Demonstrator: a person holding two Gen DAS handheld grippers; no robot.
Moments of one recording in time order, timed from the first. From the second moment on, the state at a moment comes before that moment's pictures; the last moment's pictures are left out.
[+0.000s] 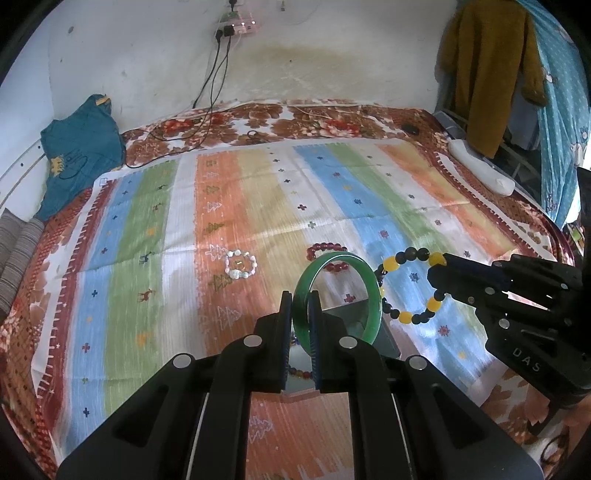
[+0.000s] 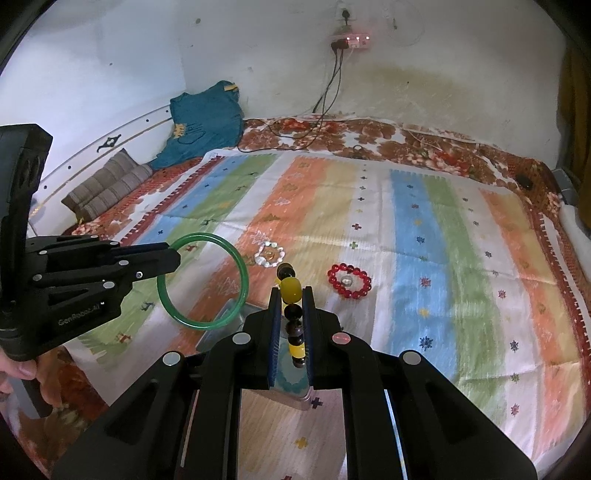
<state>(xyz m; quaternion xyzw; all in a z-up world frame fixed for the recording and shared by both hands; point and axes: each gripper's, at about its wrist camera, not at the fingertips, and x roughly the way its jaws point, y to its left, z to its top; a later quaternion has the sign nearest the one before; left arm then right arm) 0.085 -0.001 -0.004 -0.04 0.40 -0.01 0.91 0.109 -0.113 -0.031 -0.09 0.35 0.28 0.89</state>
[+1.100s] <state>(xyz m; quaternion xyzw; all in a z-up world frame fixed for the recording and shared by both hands) 0.129 0.050 -0.028 -0.07 0.44 0.06 0.89 0.167 -0.115 -0.057 -0.09 0.41 0.21 0.88</state>
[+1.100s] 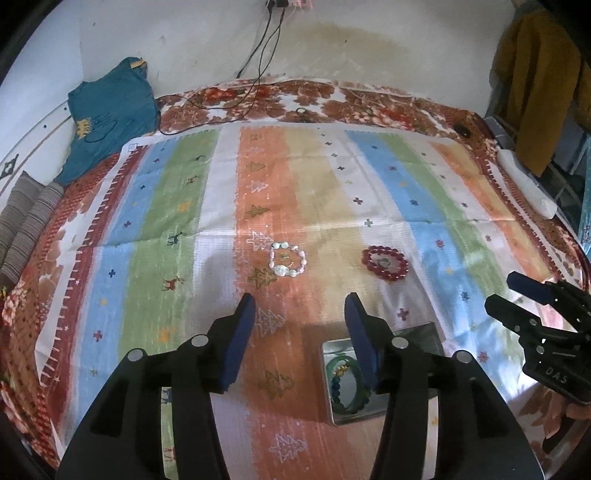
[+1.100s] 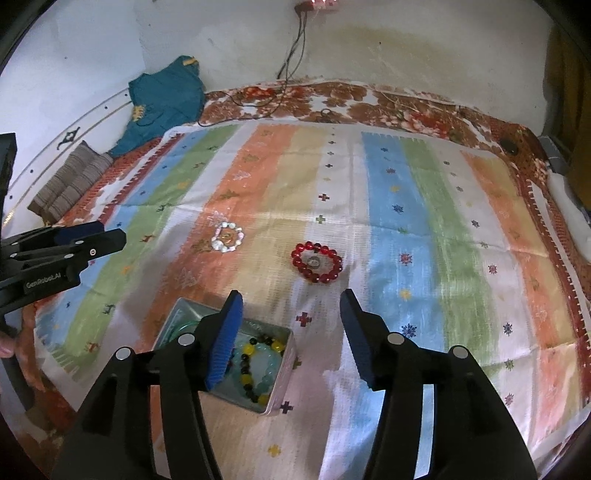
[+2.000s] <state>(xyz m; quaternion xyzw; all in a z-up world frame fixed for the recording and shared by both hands) 0.199 0.069 -0.072 -0.06 0.49 0.11 0.86 0.230 -0.100 -0.083 -0.12 0.45 0.17 0.87</state>
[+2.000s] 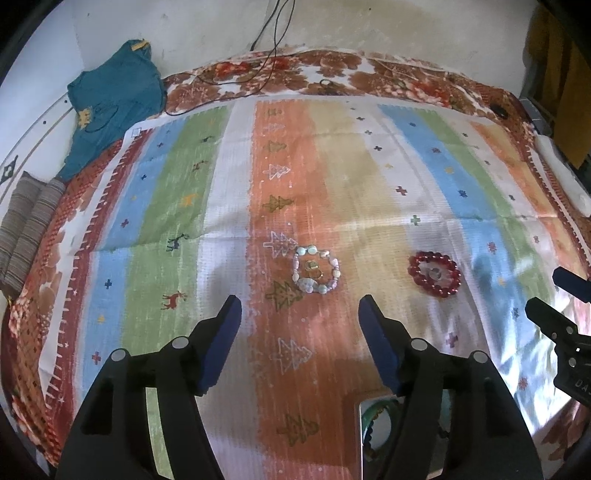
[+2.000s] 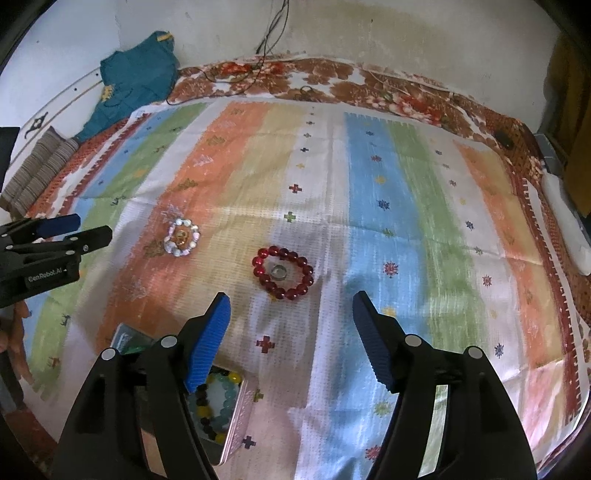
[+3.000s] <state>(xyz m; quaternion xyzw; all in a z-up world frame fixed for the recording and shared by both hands) 0.265 0.111 -0.132 -0.06 0.54 0.13 0.83 0.297 -0.098 -0.143 -0.13 0.52 0.15 0.83</state>
